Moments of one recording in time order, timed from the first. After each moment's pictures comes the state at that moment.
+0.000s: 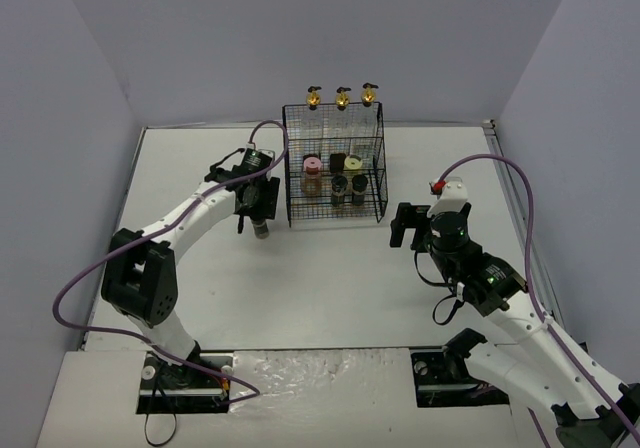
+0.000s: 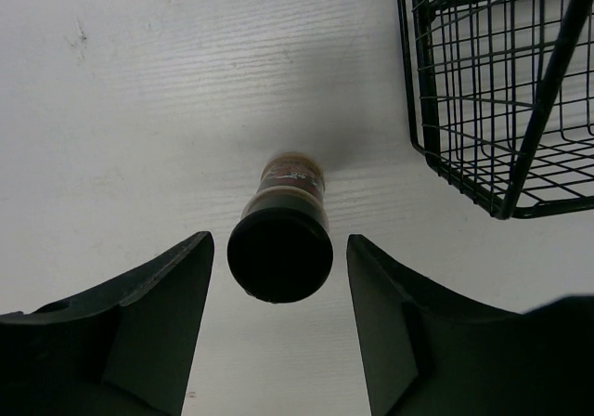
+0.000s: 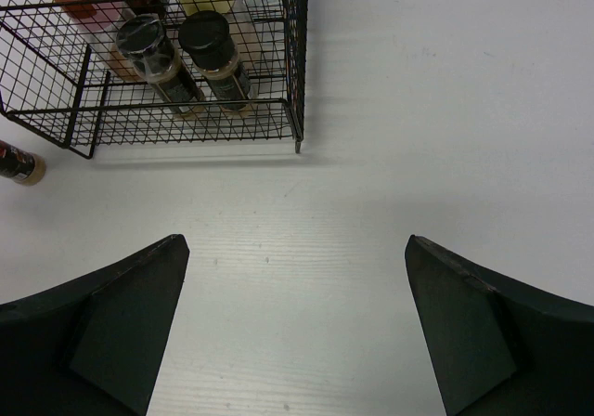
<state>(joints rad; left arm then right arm) -0.44 1.67 1.32 -0.68 -0.16 -0.25 0.59 0.77 0.76 -0.46 0.40 0.35</state>
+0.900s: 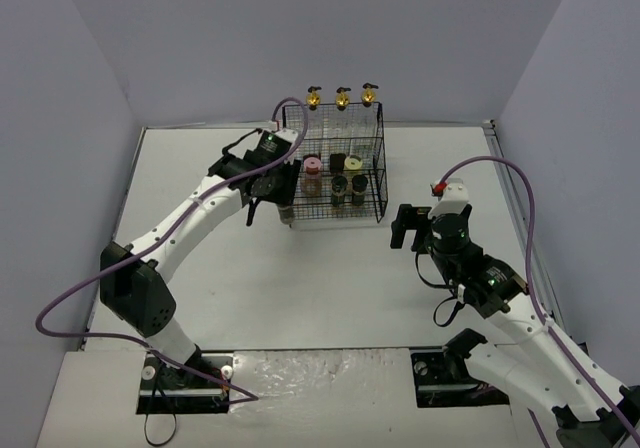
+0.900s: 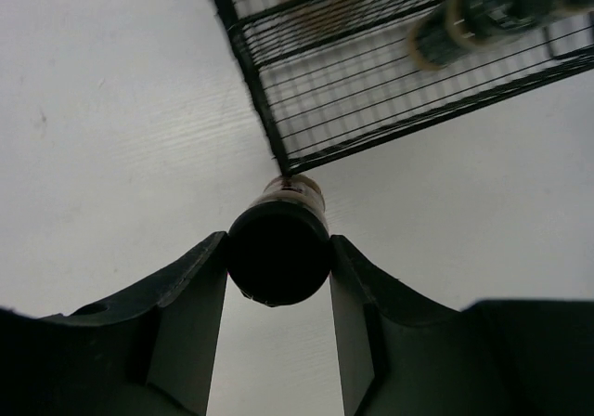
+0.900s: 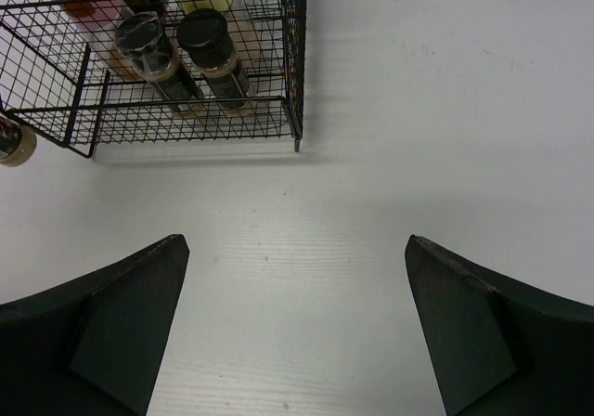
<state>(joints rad) -0.55 1.62 1.51 -0.81 -0.12 -0.26 0.59 0.75 0.75 -0.46 0.40 0.36</state>
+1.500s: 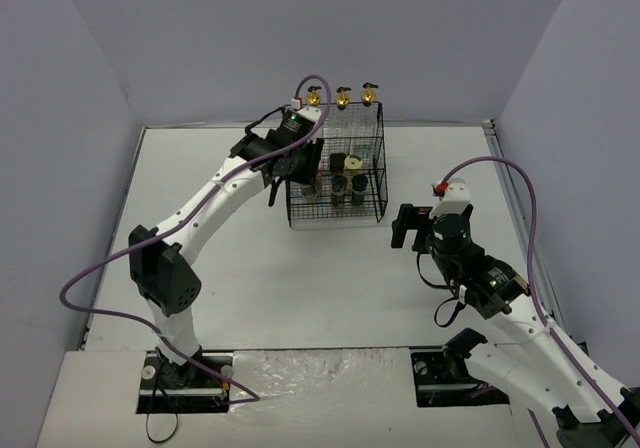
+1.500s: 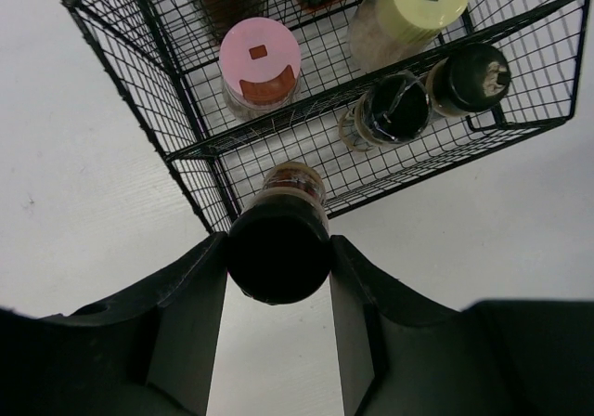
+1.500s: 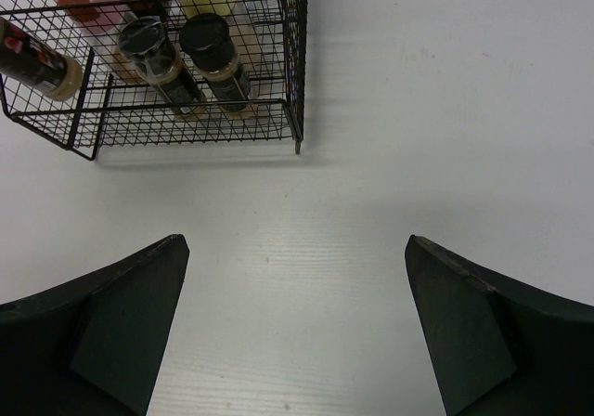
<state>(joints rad) -0.63 1.83 1.87 -0.86 -0.14 -0.27 0.59 0.74 0.75 -0.46 0.40 0.36</state>
